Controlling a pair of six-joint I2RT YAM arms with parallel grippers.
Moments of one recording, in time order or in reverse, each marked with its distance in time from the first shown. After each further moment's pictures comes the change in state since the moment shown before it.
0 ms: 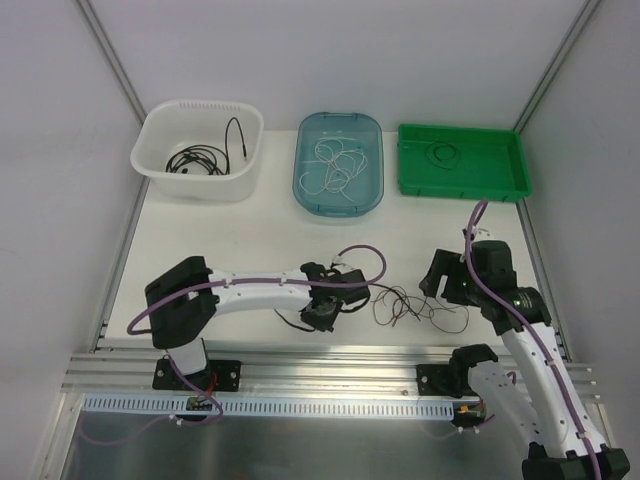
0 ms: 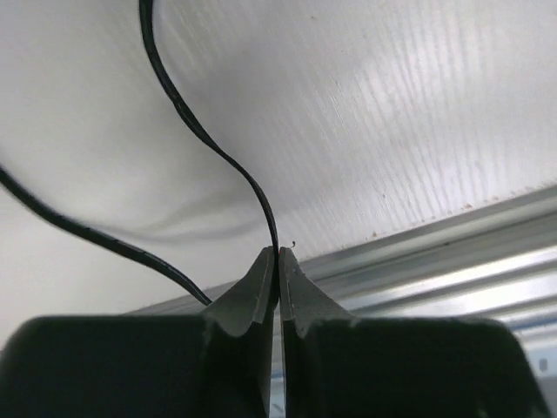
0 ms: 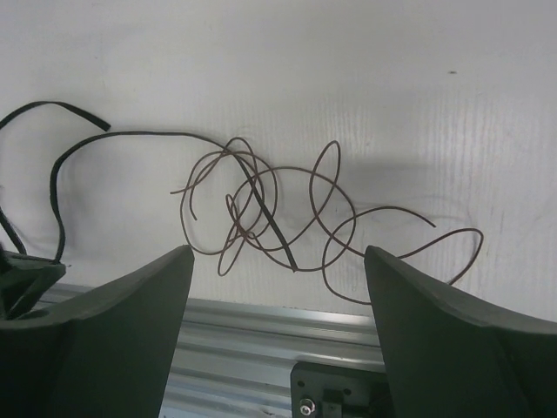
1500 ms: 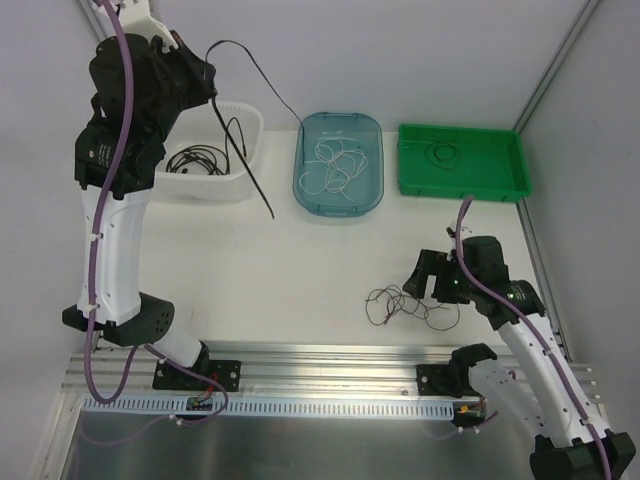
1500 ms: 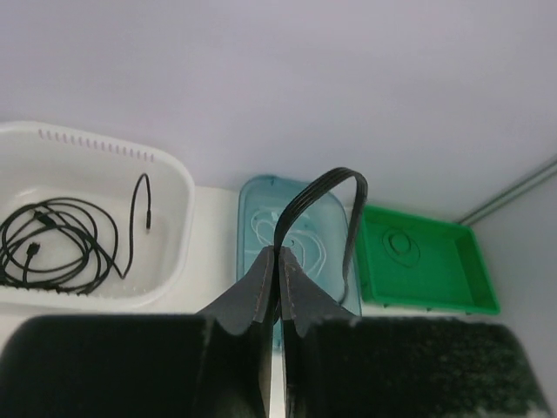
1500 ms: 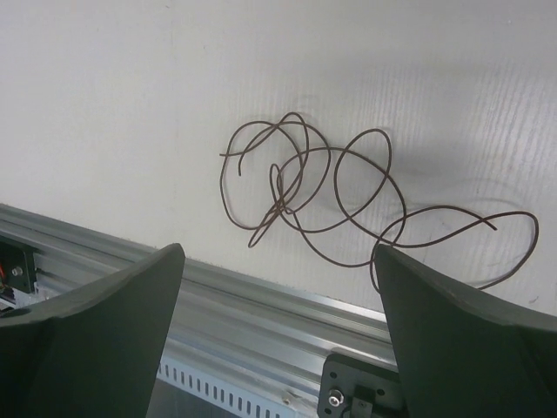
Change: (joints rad) left arm 0.859 -0.179 1.275 -0.128 -0.010 0.354; right arm 0.068 0.076 -0.019 0.066 -0.147 0.018
